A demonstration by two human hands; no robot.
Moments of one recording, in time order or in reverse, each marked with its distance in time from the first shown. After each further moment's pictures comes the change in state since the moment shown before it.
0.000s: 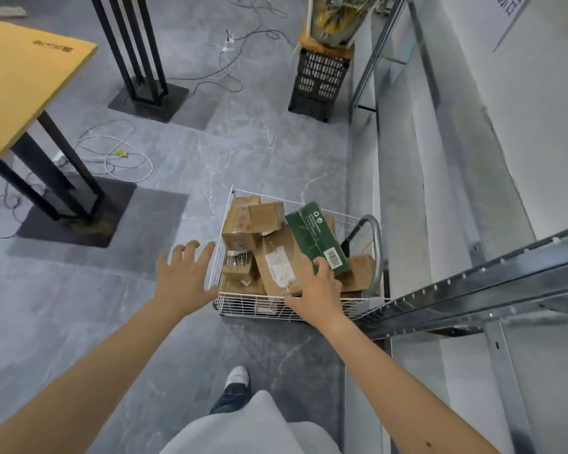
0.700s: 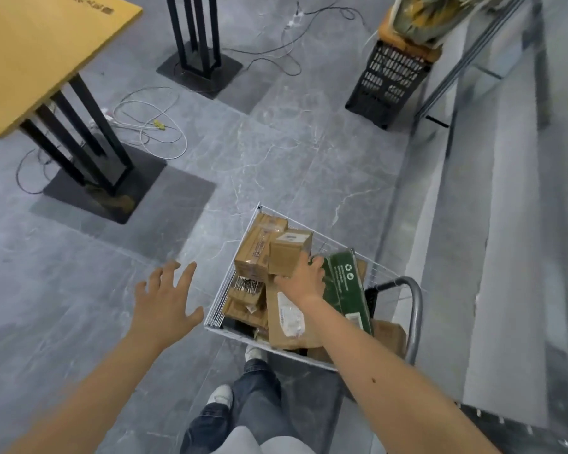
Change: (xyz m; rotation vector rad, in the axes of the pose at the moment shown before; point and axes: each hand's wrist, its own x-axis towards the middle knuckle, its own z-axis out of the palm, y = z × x) left_hand 0.094 -0.030 0.027 -0.191 -0.142 -0.302; right_hand 0.240 -0.045 0.021 0.098 -0.231 0.112
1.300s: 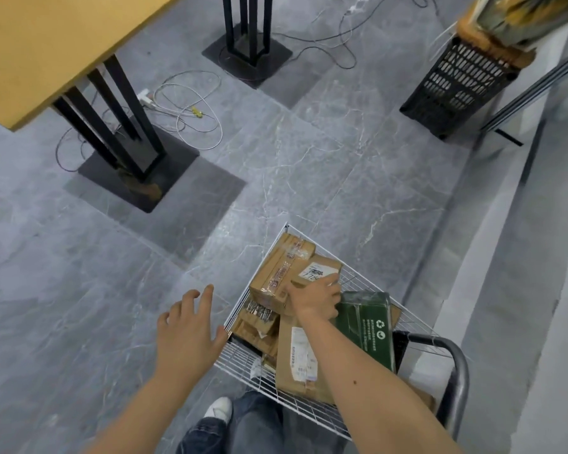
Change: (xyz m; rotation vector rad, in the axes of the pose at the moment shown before) left_hand 0.051 0.035 0.011 -0.073 -0.036 -0.206; right_hand 0.102 -0.037 0.035 -0.011 -0.019 0.290
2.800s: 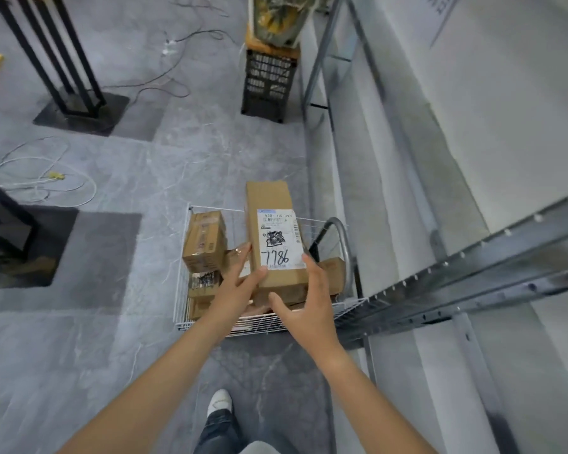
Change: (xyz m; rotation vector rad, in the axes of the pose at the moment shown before) left_hand -0.193 0.071 -0.019 -1.283 -0.591 0.383; right_hand -0.309 0.218 -0.018 0.724 0.542 -0.508
